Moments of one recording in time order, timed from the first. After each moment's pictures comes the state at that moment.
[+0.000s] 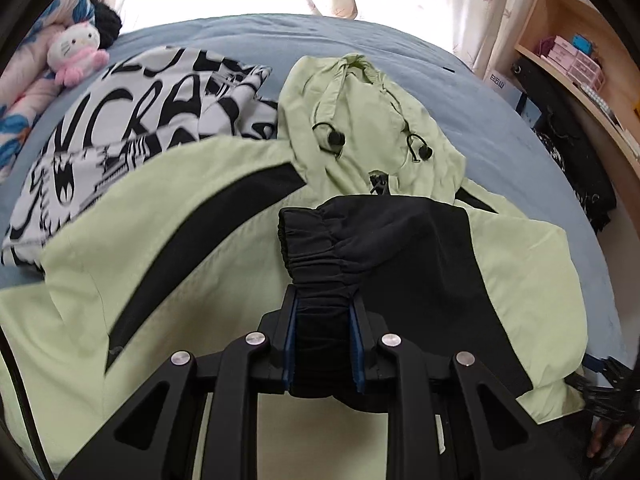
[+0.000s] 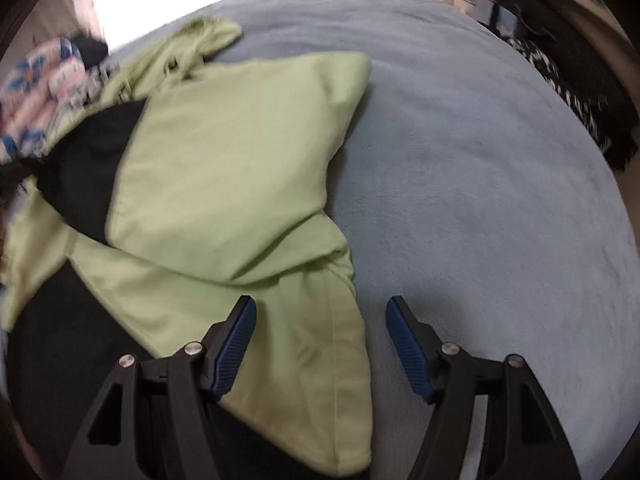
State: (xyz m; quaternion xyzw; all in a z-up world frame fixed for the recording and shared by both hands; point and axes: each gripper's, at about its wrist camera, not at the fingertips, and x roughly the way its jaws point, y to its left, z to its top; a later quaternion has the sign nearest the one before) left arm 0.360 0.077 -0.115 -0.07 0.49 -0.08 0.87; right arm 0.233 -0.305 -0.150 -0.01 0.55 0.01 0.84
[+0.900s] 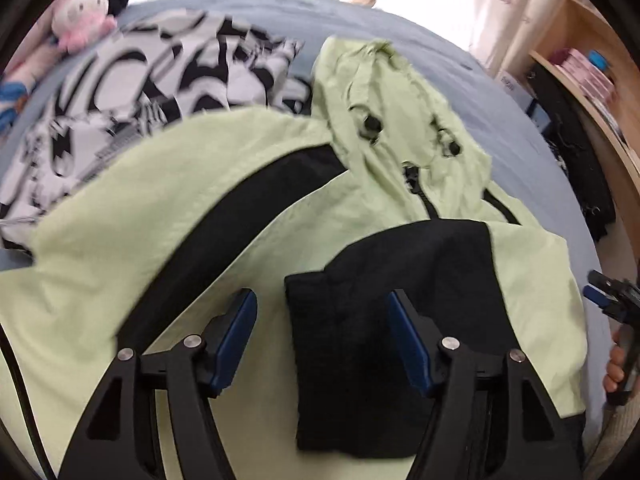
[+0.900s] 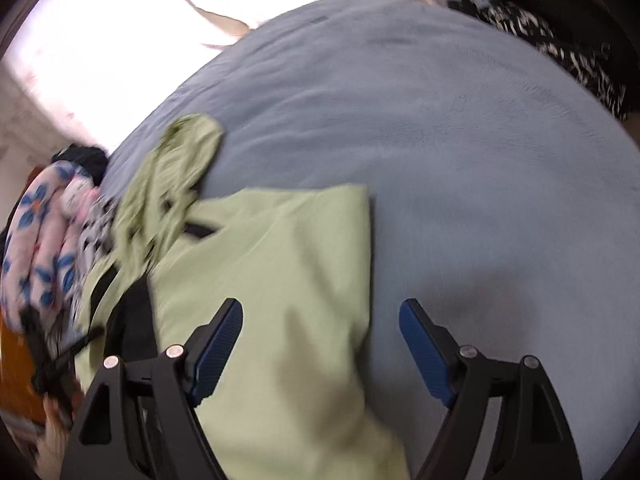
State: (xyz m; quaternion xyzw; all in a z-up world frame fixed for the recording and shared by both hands) left arm 0.381 0.107 -0.138 -0.09 0.52 -0.07 0.84; right arm 0.356 -0.359 -0.125 0.22 0.51 0.01 0.83
